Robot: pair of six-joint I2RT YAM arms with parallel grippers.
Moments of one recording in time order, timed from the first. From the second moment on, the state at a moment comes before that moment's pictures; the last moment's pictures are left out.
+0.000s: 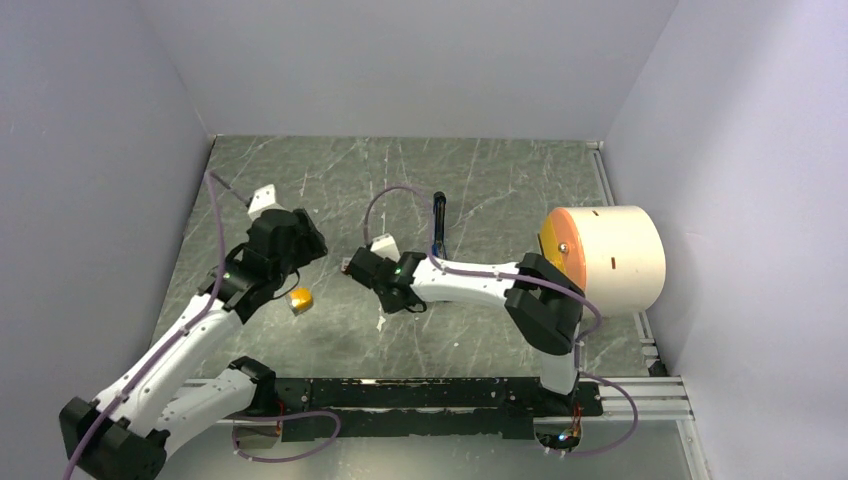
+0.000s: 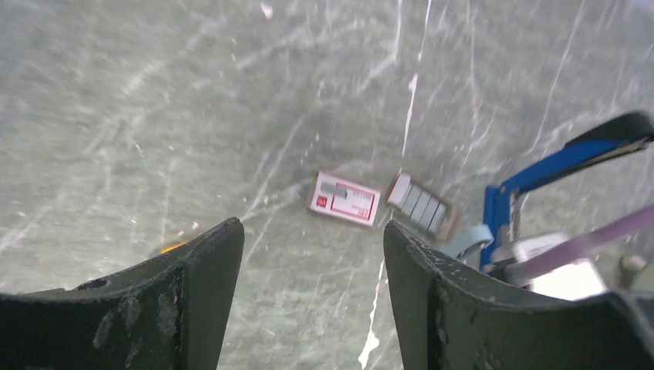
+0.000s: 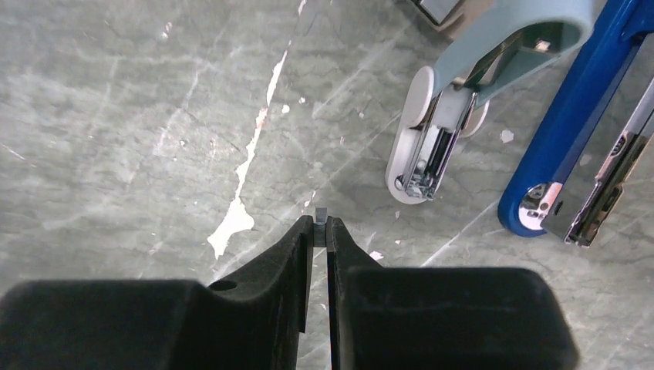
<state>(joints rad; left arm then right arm) -0.49 0.93 0.77 -0.48 -0.37 -0.70 1.11 1.87 1.32 -0.65 0.35 0.63</state>
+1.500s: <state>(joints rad) -0.48 0.91 0.89 -0.57 -0.55 -0.60 1.25 2.13 1.54 -0.96 0.61 0.63</state>
